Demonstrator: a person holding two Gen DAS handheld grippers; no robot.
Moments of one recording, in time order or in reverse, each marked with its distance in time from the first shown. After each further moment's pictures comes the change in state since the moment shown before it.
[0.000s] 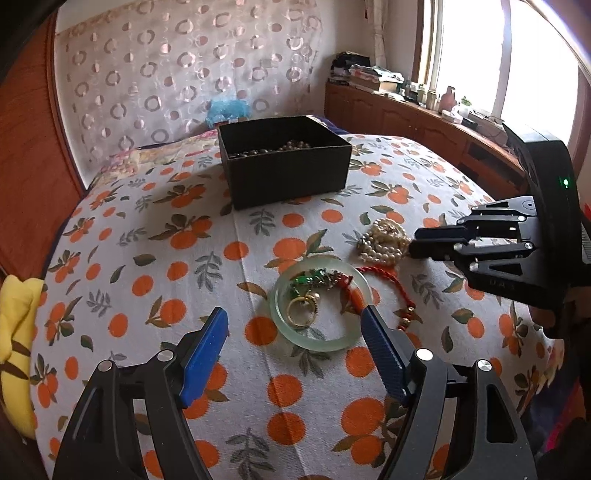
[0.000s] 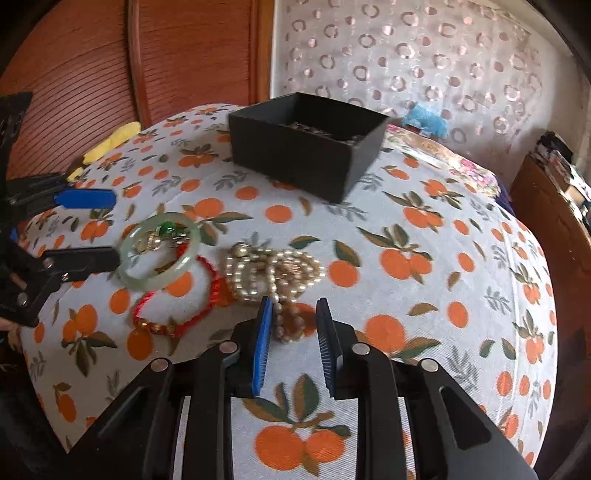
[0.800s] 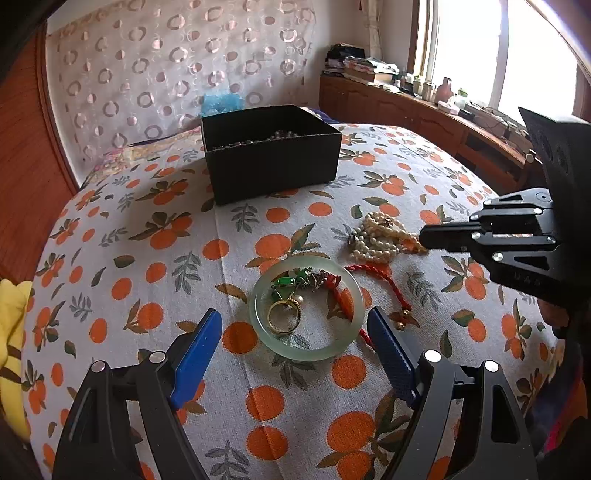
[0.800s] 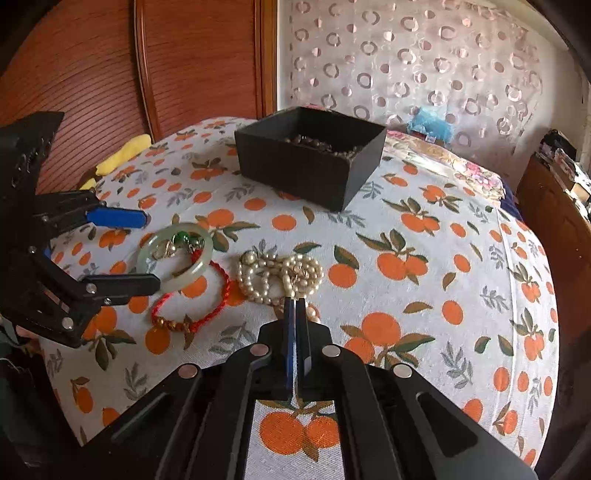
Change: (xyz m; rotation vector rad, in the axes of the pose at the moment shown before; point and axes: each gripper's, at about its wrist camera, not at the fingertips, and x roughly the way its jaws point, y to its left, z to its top) left arm 0.015 -0.009 0.005 0.016 0.028 -0.006; right arm -0.016 -0.004 -0.004 0.010 -0.031 0.056
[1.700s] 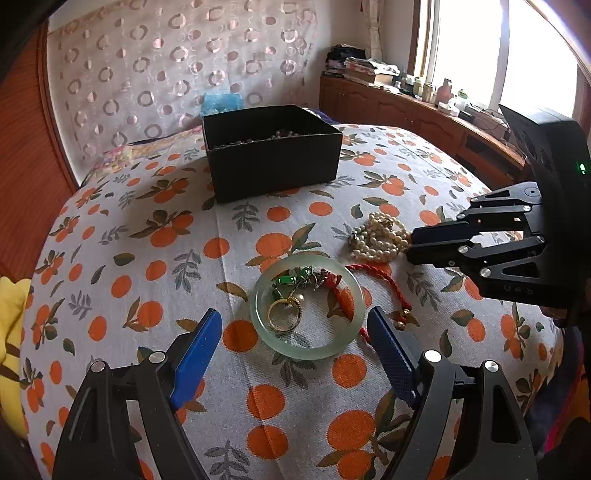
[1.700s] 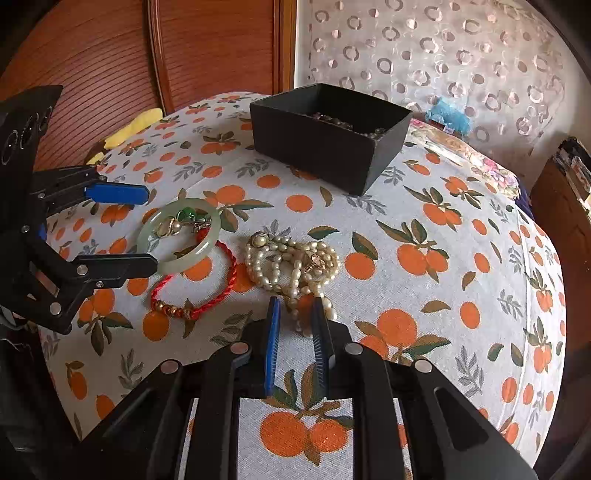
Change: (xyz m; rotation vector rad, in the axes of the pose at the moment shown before) left arm 0.001 -0.002 -0.002 0.000 0.000 -0.004; right arm 0.017 0.004 0.005 -0.065 0.086 0.031
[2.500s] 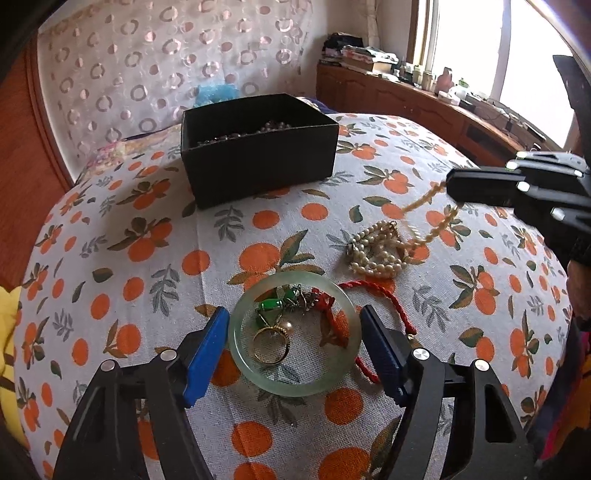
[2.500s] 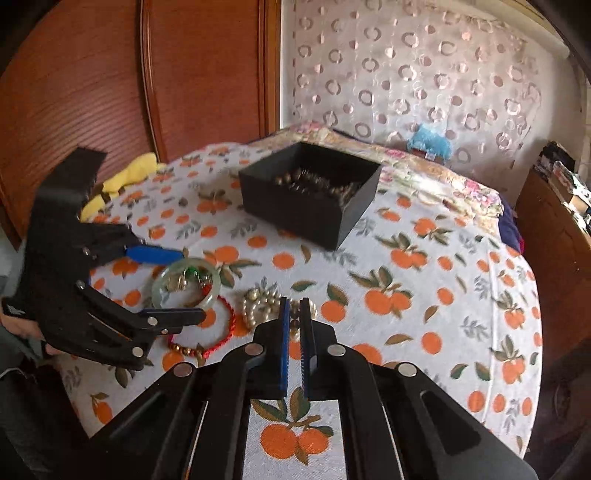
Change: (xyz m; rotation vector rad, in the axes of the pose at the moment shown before) left arm 0.021 -0.004 0.015 0.008 0.045 -0.005; right arm -0.048 -0.006 0.013 0.050 -0.169 -0.040
